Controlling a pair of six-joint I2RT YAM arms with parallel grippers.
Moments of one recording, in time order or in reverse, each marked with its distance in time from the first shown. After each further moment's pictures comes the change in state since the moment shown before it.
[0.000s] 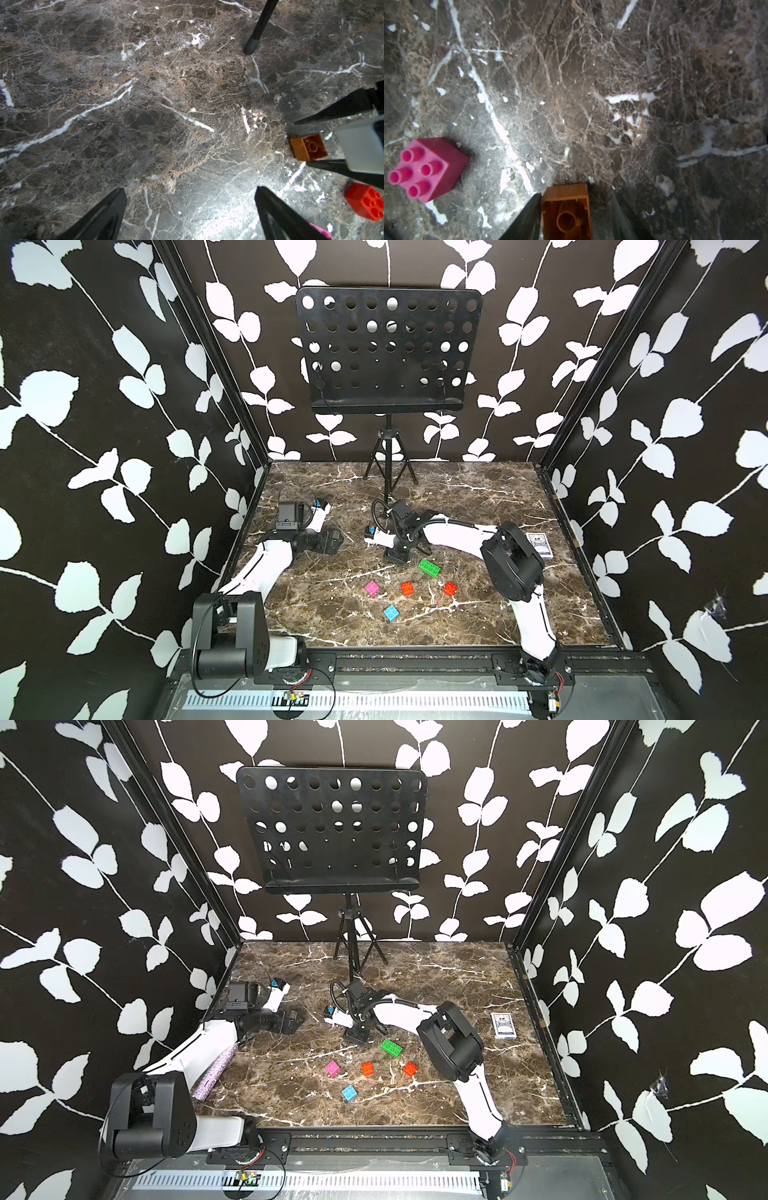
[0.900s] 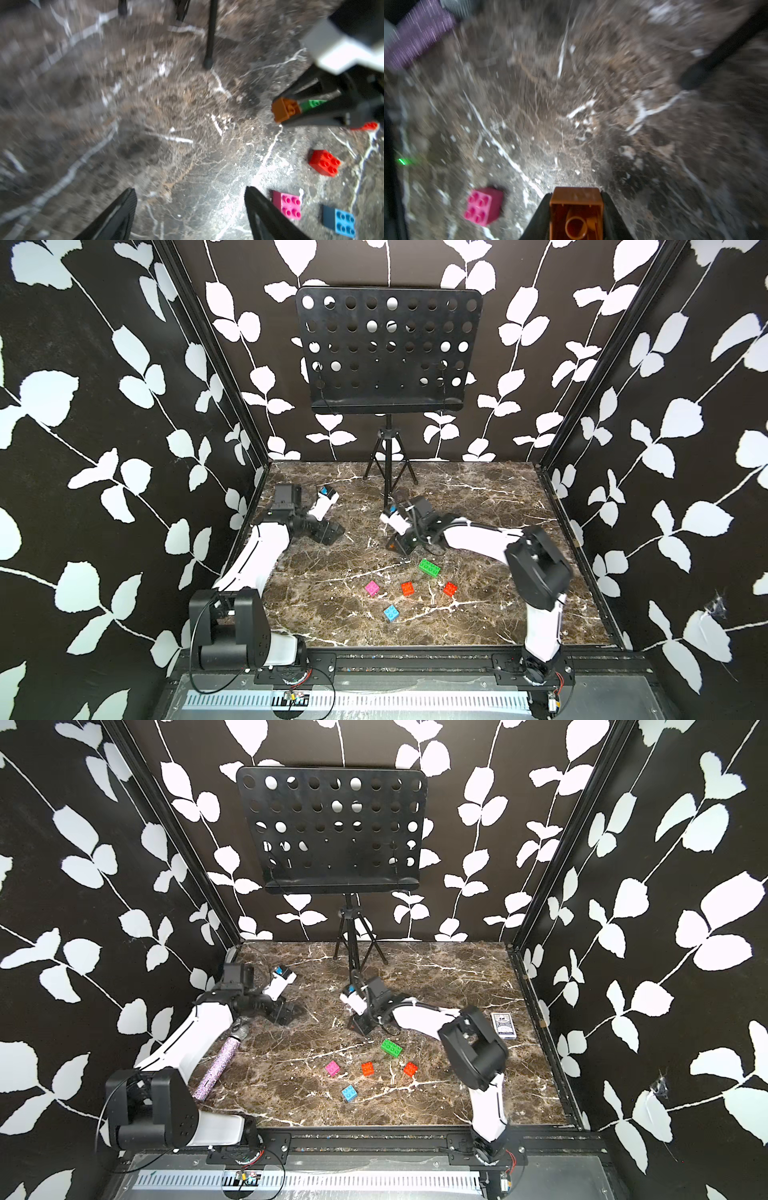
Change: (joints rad) left arm 0.000 0.030 0.267 -0.258 0.153 0.296; right arm -0.090 -0.231 -0.284 0.358 -0.100 0.585
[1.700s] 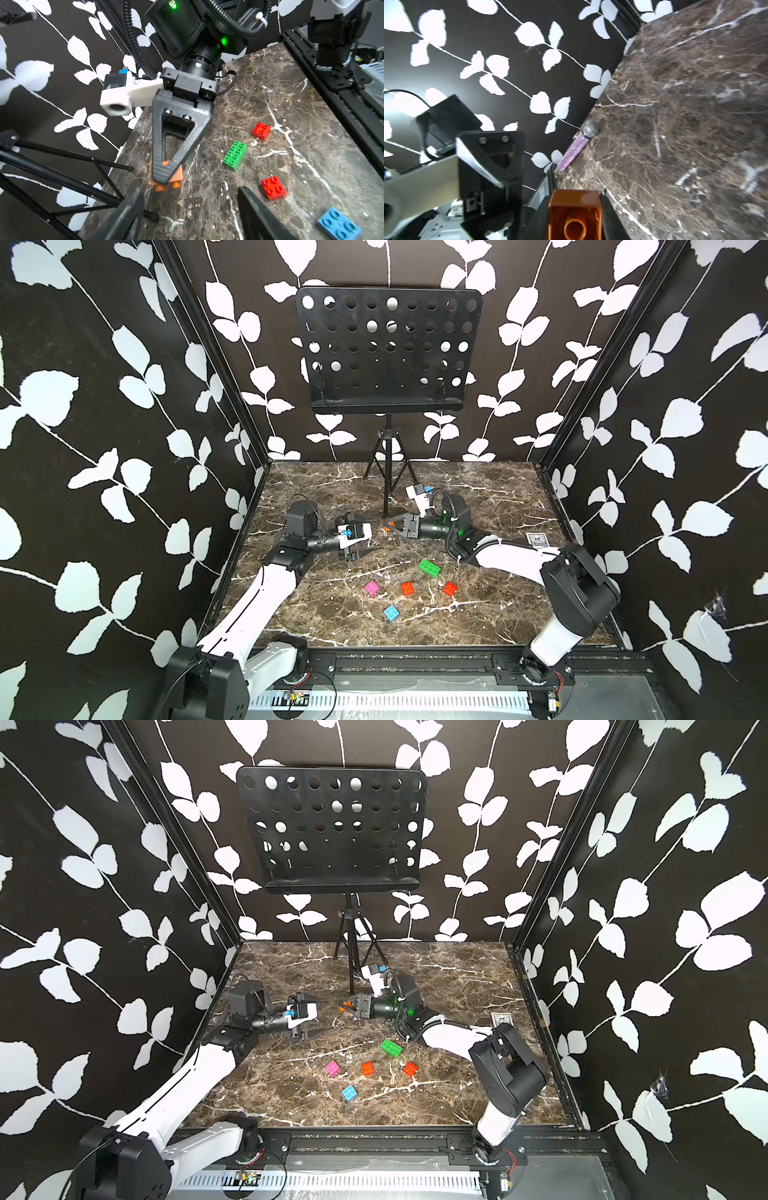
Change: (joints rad) left arm -0.254 -0.296 -0.345 0.591 0.483 0.332; right arm -0.044 -0.216 -0.312 0.800 -0.332 0.784
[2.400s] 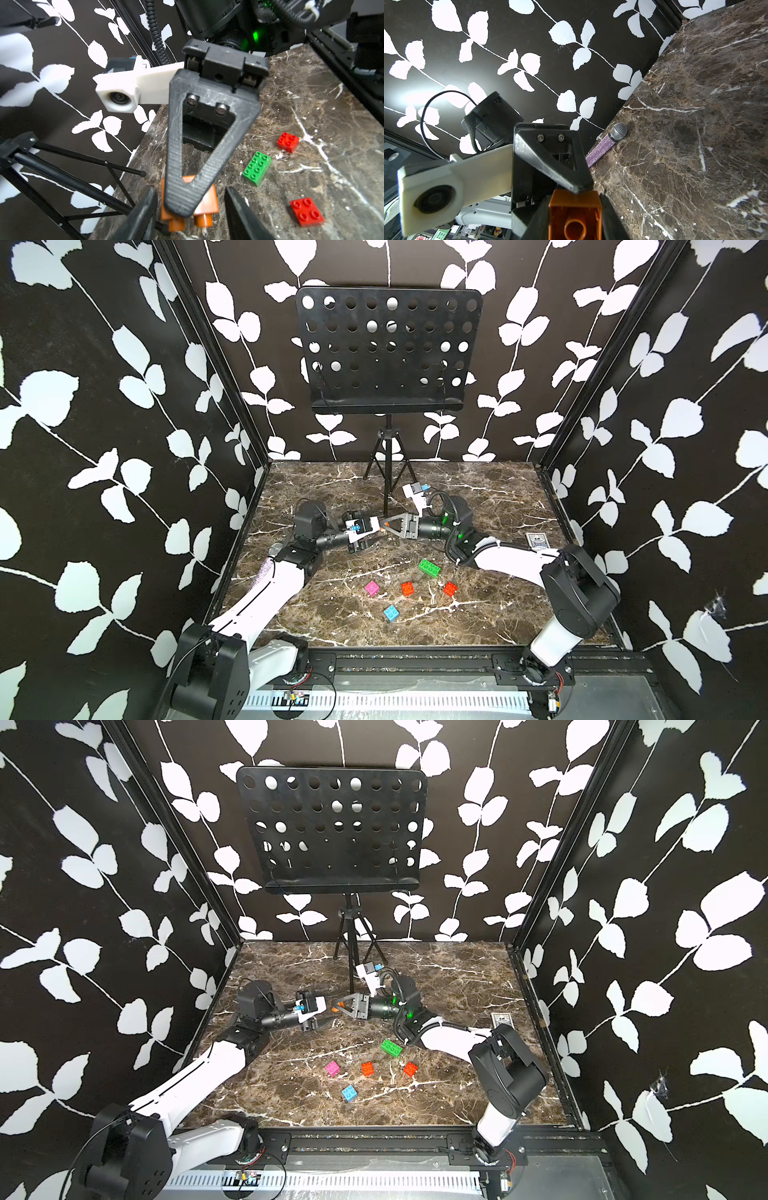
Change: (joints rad) left arm -0.061 0.072 -0.037 0.255 -0.100 -0.116; right arm 0.031 -0.005 -0.003 0.122 -0.063 0.075
